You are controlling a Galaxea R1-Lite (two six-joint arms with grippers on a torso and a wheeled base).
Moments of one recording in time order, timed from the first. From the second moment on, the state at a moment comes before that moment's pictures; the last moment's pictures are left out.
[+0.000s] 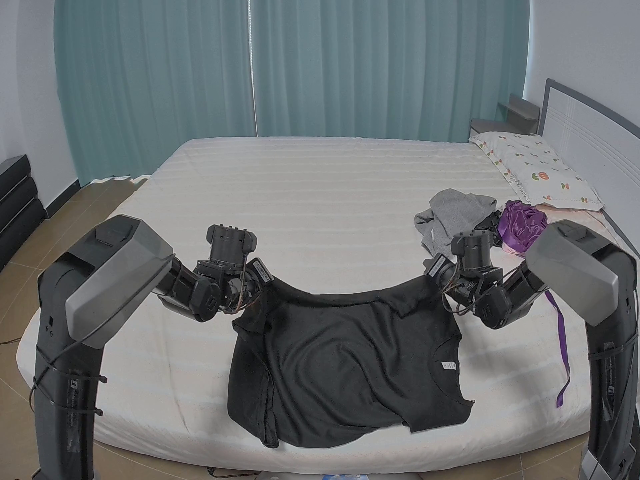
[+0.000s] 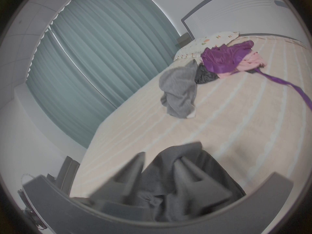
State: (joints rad) left arm -0.33 2.44 -1.40 -0.43 0.16 -0.81; right arm 0.29 2.45 -1.24 -0.76 -0.21 0.78
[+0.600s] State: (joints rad) left arm -0.27 2.43 -1.35 -0.40 0.22 -0.85; right arm 0.23 2.45 -1.12 -0.86 -0.19 0.87
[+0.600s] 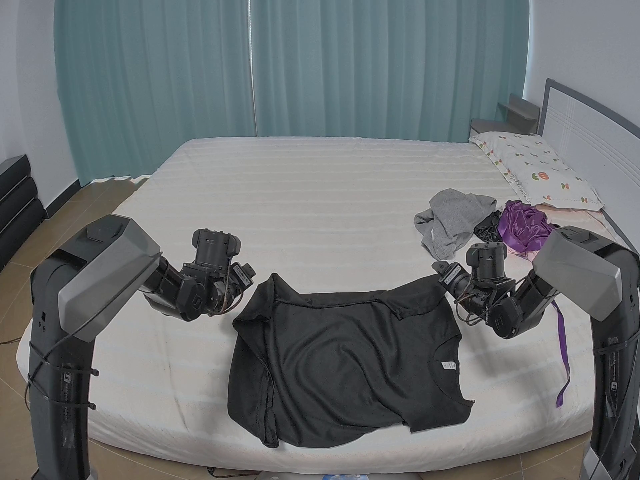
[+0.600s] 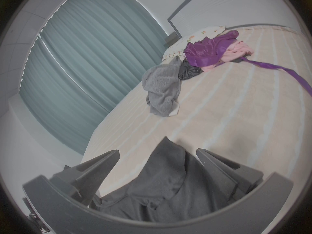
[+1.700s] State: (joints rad) left arm -0.28 1.99 -0.48 -0.67 -0.06 -1.07; right arm 0.28 2.11 -0.27 -1.22 0.06 0.95
